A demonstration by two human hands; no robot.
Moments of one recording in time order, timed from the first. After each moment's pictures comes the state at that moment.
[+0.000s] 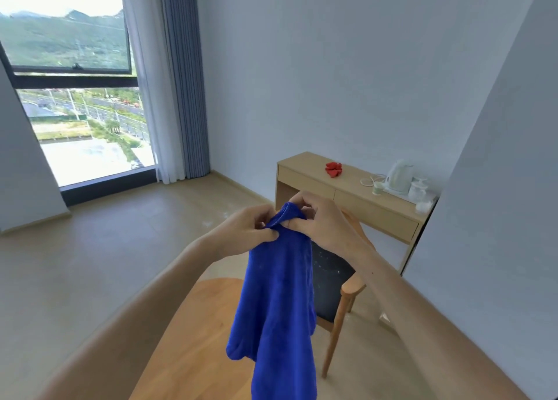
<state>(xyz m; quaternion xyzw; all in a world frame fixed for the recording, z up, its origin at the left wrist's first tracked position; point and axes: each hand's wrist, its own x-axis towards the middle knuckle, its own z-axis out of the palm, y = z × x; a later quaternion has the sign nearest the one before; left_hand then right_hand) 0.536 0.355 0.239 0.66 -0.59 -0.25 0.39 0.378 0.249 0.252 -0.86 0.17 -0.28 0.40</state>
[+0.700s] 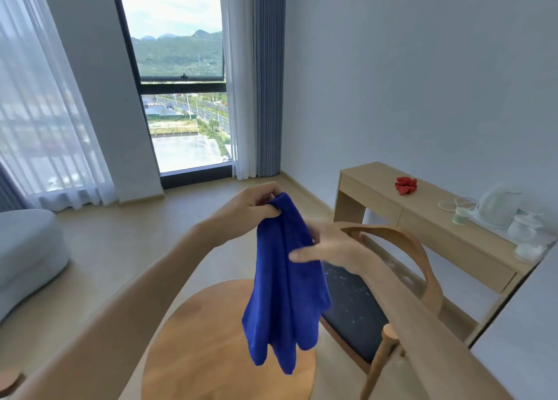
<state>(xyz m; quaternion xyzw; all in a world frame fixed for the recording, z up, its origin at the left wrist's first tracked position) 0.521 0.318 0.281 0.73 -0.48 -0.15 0.45 0.412 0.144 0.222 -0.83 -0.01 -0.01 0.55</state>
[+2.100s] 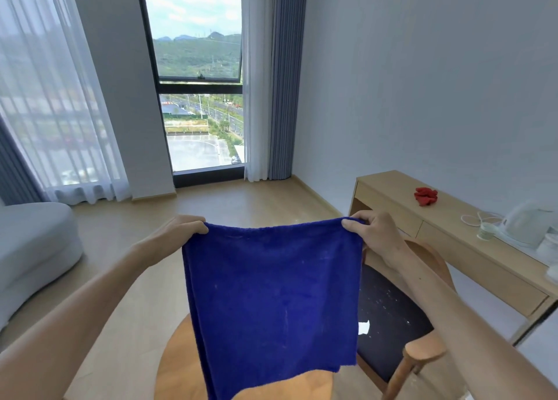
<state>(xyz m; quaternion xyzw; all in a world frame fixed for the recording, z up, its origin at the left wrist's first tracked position) 0.645 0.434 0.227 0.85 -0.28 -0.17 0.41 0.448 0.116 0.225 -0.85 0.20 -0.24 0.42</state>
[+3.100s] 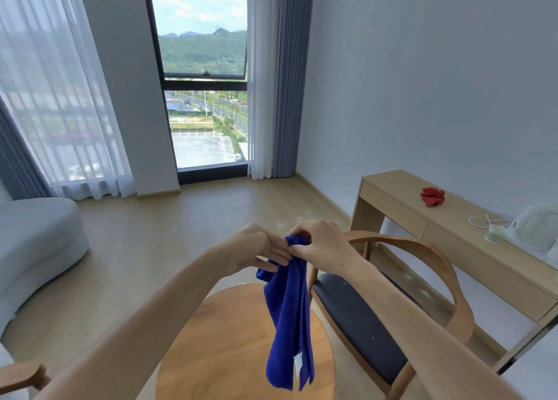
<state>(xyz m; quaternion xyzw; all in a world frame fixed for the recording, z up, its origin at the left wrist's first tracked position) 0.575 0.344 0.231 0.74 -0.23 -0.36 0.52 0.487 0.193 0.222 -0.95 0.03 -0.14 0.29</state>
